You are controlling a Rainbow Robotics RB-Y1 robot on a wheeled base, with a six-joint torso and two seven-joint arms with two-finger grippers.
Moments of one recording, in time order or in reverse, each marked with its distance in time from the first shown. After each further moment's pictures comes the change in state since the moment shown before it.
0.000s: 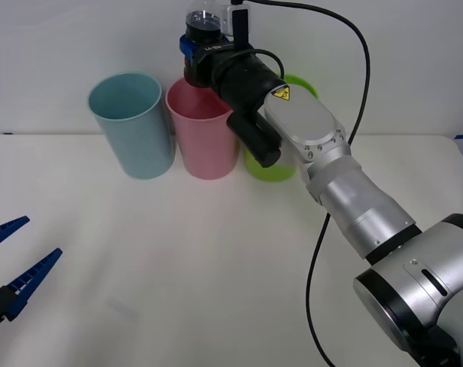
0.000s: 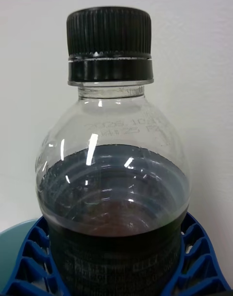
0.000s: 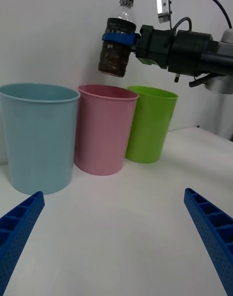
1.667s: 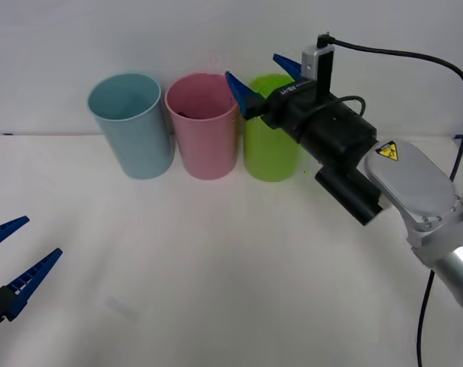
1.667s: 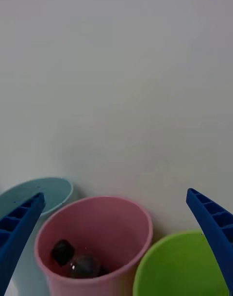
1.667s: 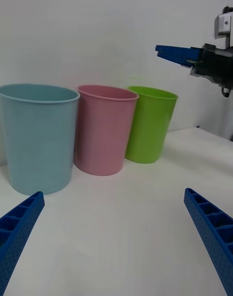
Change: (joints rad) right arm 0.451 -0.410 0.101 -0.641 -0.152 -0.059 -0.015; left arm 0.000 0.000 0.000 0.000 0.000 0.000 0.000
